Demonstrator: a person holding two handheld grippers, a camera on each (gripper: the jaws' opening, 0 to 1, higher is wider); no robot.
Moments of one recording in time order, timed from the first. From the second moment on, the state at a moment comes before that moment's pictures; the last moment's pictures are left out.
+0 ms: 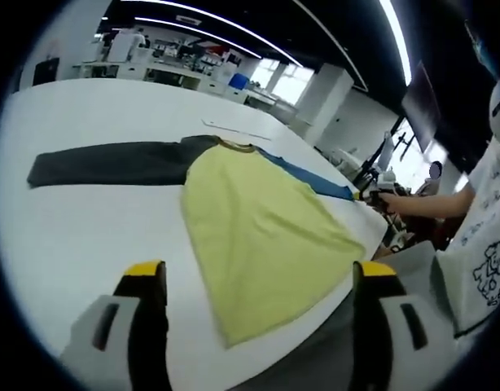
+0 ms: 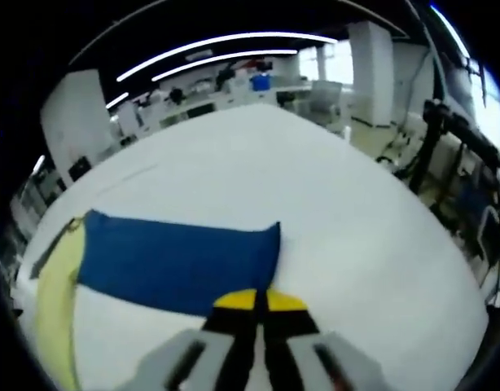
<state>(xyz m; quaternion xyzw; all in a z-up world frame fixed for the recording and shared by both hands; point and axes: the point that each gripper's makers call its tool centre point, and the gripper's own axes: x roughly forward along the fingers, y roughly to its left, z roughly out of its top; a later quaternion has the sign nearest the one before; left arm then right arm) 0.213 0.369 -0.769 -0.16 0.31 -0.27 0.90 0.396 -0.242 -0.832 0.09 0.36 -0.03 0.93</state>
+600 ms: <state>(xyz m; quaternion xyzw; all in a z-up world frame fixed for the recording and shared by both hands) 0.205 0.375 -0.760 -0.13 0.31 -0.30 0.89 0.423 -0.139 -0.751 0.05 0.31 0.09 0.95</state>
